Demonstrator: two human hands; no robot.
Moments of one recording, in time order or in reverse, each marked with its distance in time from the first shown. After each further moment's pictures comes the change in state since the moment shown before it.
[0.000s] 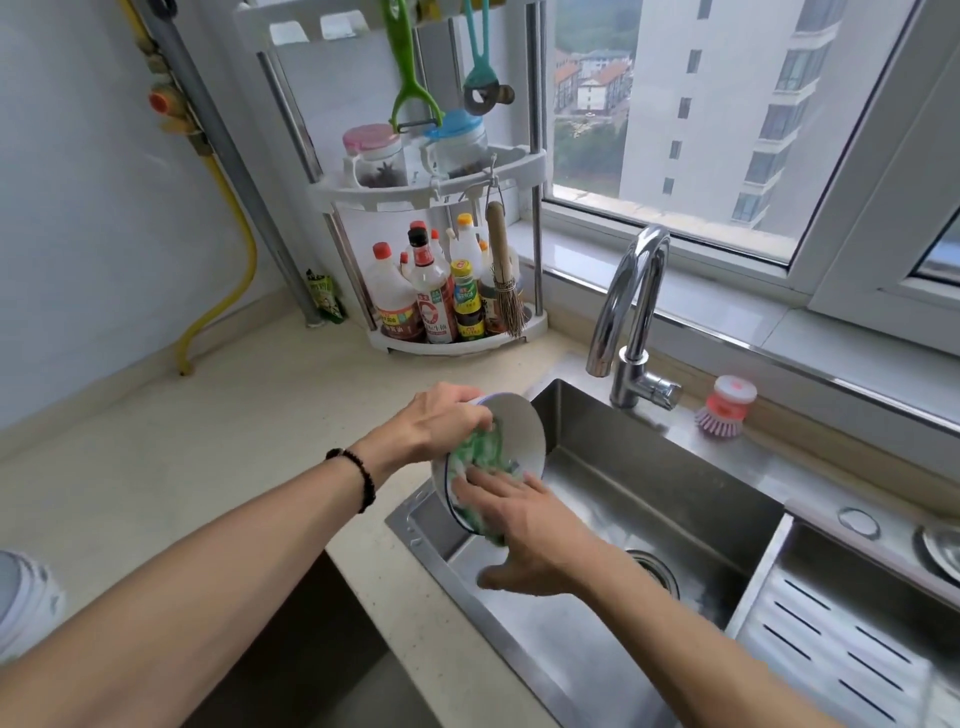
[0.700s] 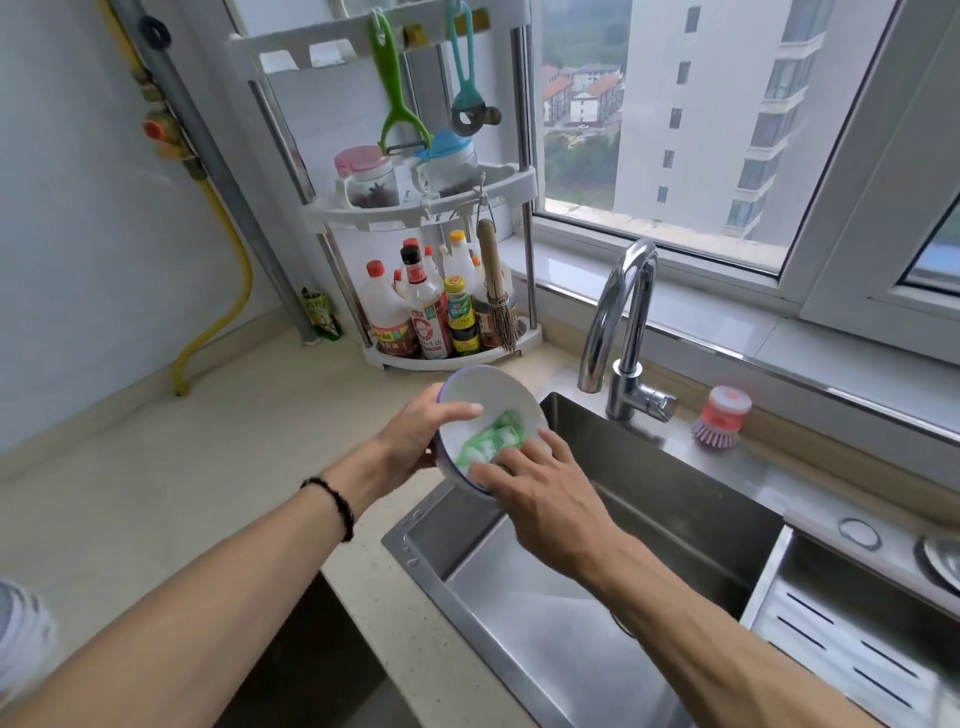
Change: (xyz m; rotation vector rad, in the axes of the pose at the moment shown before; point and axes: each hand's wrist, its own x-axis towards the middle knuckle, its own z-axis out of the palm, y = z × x) left_hand 0.007 -0.013 -0.001 -0.652 -0.045 -0.065; right_hand 0.010 0.021 -0.014 -0.325 0.567 -0.109
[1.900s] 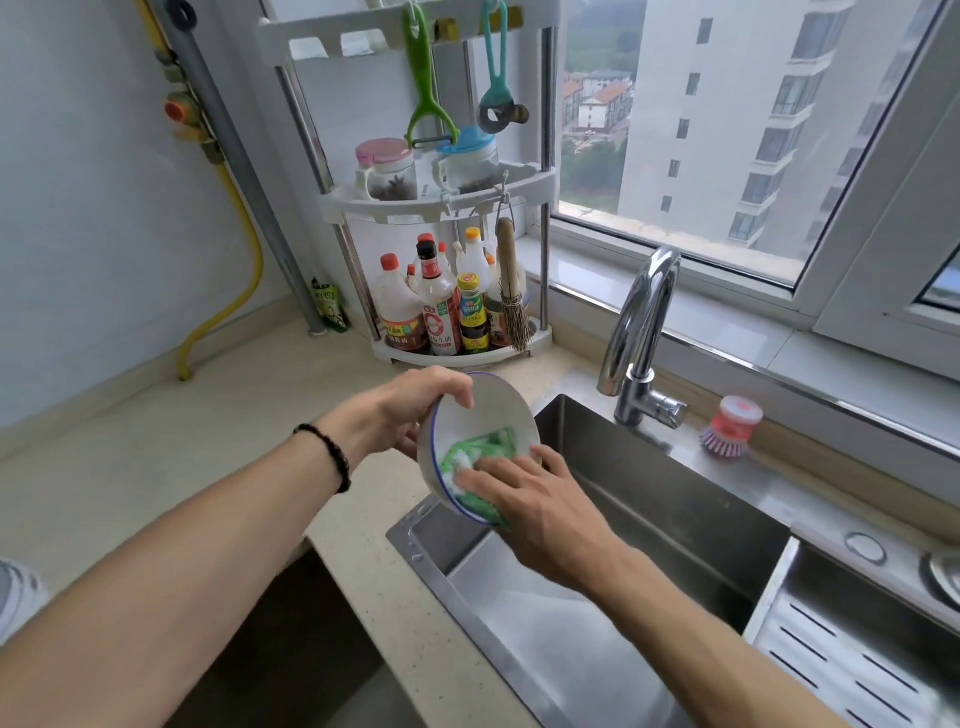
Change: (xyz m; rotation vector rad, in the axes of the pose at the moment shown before) left_hand -0.011 0.038 -0.022 0.230 0.043 -0.197; right_hand 0.004 -0.017 -0.004 0.138 -0.138 -0.010
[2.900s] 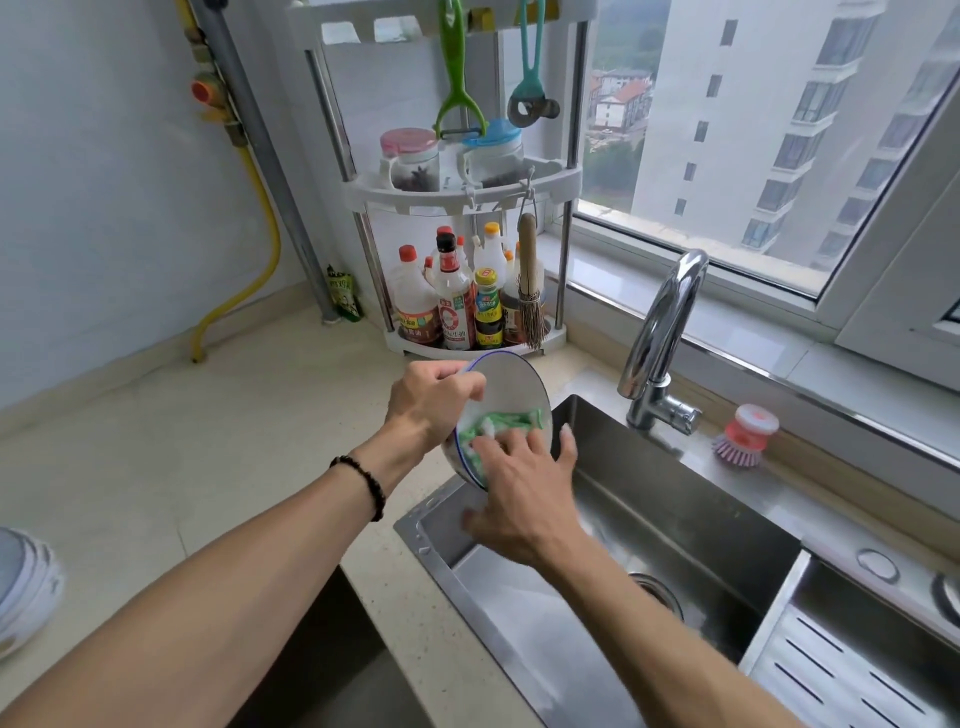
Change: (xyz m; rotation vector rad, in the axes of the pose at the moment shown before) left_hand -0.004 -0.016 0.020 -0.021 0.480 0.280; right_hand 0.036 -0.036 -0.005 0.027 -0.158 0.389
